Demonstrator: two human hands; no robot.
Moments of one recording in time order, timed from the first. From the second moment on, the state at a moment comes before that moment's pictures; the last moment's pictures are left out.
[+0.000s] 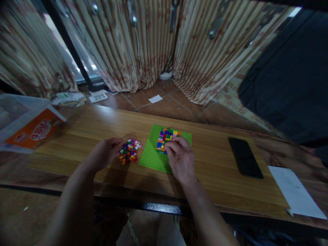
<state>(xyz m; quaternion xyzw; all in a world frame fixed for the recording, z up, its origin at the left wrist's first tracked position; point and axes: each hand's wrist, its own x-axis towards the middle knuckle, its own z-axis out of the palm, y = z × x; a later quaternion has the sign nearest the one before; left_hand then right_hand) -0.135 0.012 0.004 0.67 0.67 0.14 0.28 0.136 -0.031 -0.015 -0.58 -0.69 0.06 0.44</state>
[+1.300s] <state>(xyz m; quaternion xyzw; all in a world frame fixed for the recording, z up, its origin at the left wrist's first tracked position) -0.127 0.008 0.008 0.65 0.68 0.14 0.30 0.045 -0.052 -0.048 -0.55 -0.77 0.02 0.31</state>
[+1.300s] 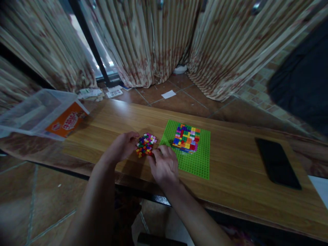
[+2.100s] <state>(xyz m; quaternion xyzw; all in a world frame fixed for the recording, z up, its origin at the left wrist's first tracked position) -0.131 0.009 0.002 0.67 0.66 0.16 0.29 0.115 -0.059 -0.005 -0.55 -0.65 0.17 0.50</state>
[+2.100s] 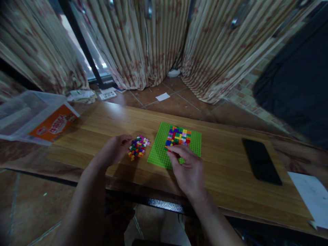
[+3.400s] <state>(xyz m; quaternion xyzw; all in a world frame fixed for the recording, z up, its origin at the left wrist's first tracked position) -0.131 0.008 0.007 0.67 0.66 0.14 0.30 0.137 -0.039 -0.010 -0.62 -0.65 0.08 0.43</state>
